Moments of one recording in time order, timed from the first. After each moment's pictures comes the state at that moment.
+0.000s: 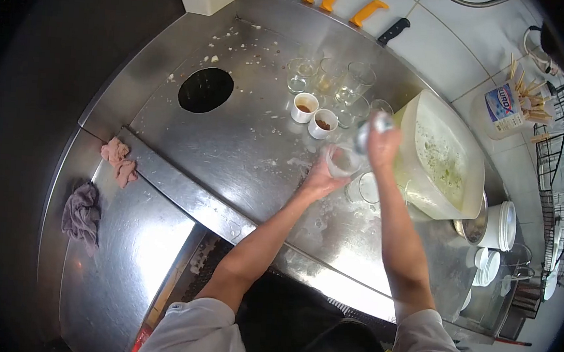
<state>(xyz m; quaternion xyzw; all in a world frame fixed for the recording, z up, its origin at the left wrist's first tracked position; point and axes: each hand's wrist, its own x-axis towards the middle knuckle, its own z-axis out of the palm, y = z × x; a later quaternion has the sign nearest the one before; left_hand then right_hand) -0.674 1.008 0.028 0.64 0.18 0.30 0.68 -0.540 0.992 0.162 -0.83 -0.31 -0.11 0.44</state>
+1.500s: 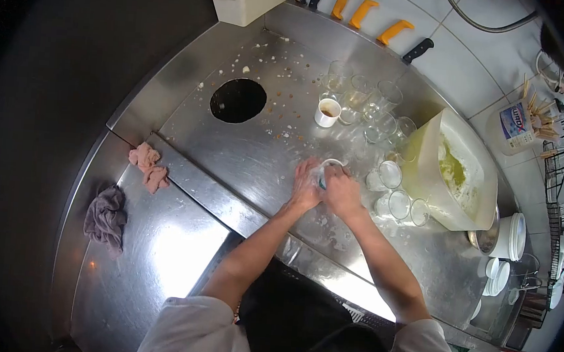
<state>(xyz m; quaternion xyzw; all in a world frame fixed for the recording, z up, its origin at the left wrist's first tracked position) -0.762 1.065 0.000 0.86 0.30 0.30 0.29 -0.678 0.996 0.111 -0.79 -0.60 0.05 0.08</state>
